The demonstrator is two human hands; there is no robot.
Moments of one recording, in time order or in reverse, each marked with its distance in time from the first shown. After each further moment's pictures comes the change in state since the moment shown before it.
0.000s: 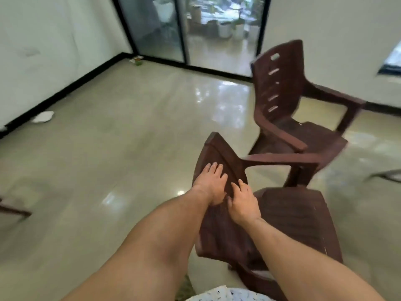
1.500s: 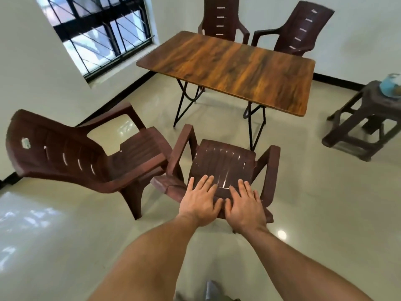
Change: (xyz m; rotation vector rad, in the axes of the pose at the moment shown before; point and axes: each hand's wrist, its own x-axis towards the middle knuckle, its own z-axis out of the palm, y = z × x) left_hand 0.175 0.005 -0.085 0.189 0.151 1.389; right_hand 0.045 -0.078 -0.041 0.140 0.539 1.407
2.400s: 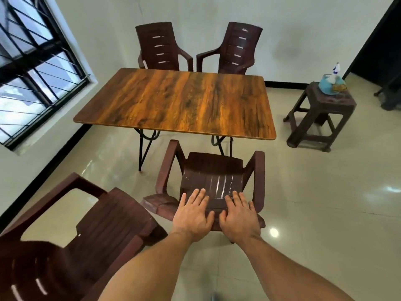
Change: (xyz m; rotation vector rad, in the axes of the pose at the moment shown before) left_hand 0.242 -0.068 -0.067 0.077 -0.063 0.246; right_hand 0.220 0.003 -0.039 0.134 -0.001 0.338
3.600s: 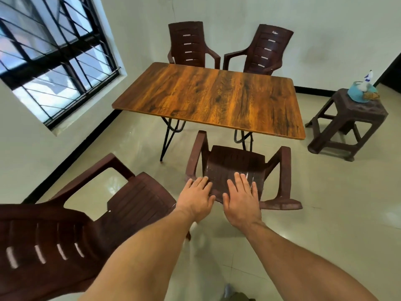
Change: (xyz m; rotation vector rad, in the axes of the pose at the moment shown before) left_hand -0.059 -0.097 -0.023 0.035 0.021 -0.030; right_hand -0.030 -0.105 0.014 -0.047 0.181 -0.193
